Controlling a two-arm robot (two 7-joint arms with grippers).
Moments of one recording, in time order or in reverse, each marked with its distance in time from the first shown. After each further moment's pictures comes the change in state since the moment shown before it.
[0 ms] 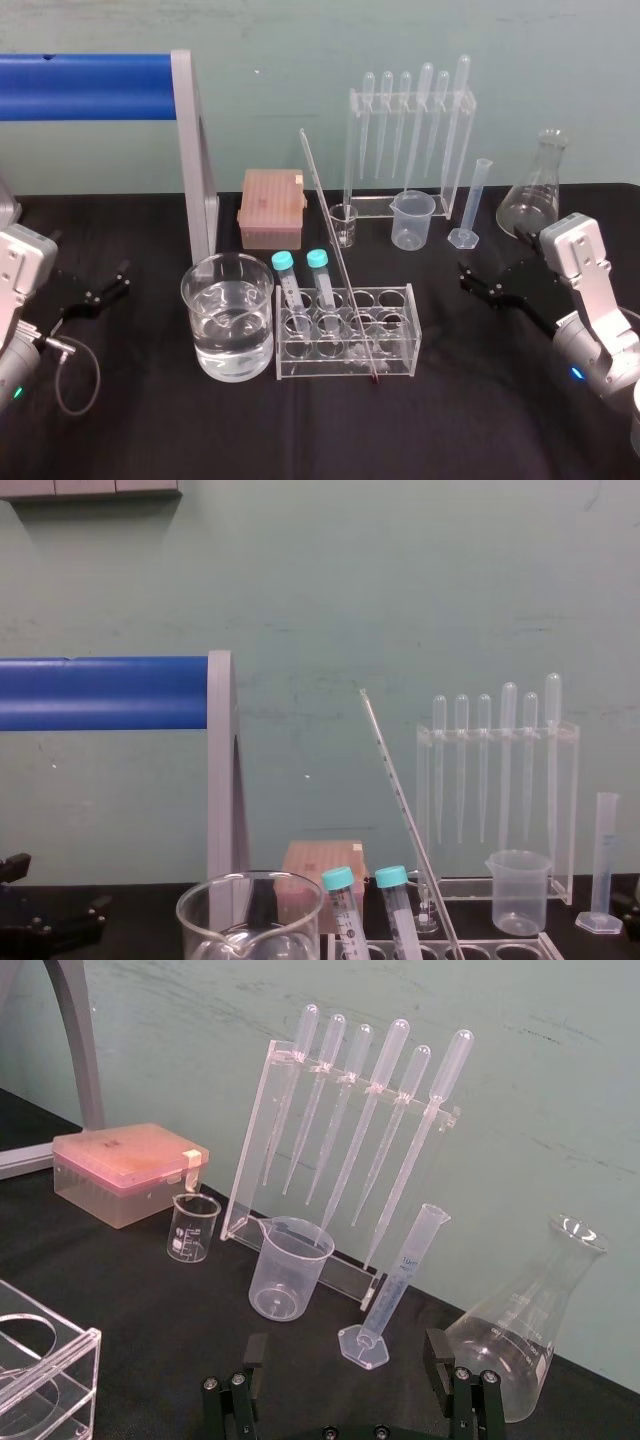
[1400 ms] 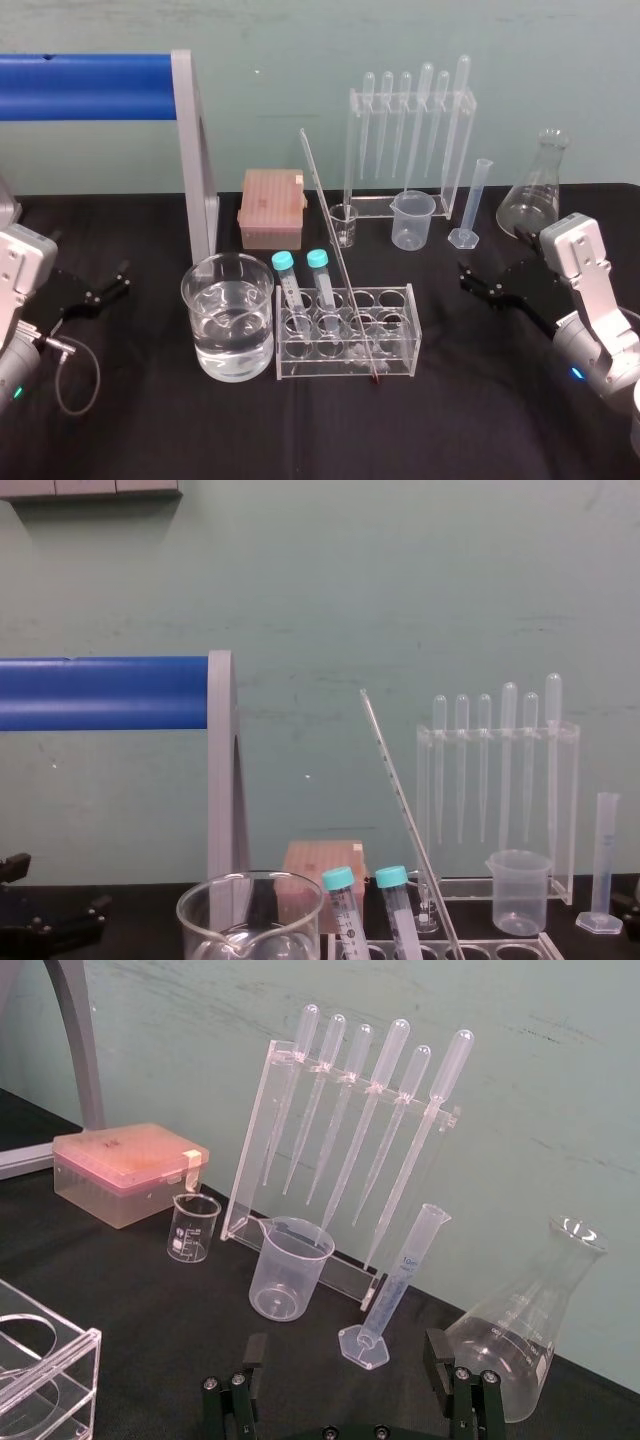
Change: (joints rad) left arm 0.000 0.000 0.000 0.000 0.000 0.000 0.000; right arm 0.000 0.000 0.000 0.000 0.000 0.000 0.000
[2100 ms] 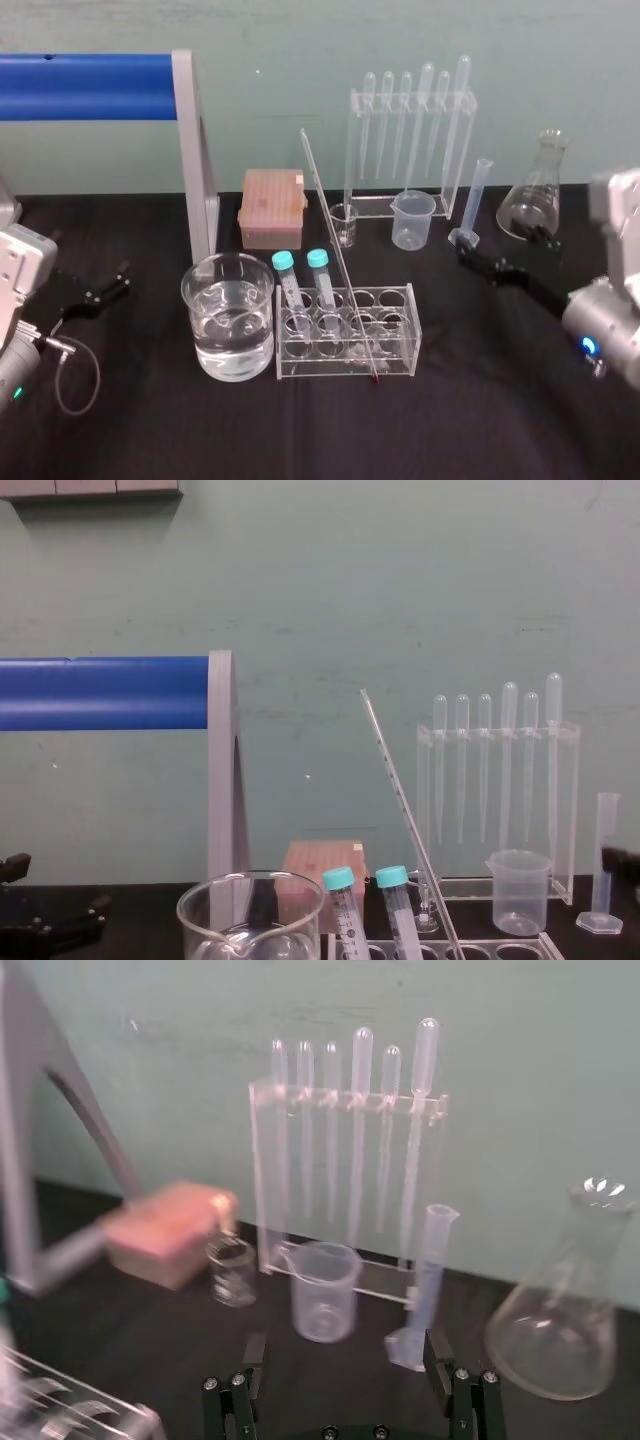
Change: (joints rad) left arm 0.000 0.000 0.000 0.000 0.000 0.000 0.000; right arm -0.028 -0.021 0.122 -0.094 0.271 0.167 0.139
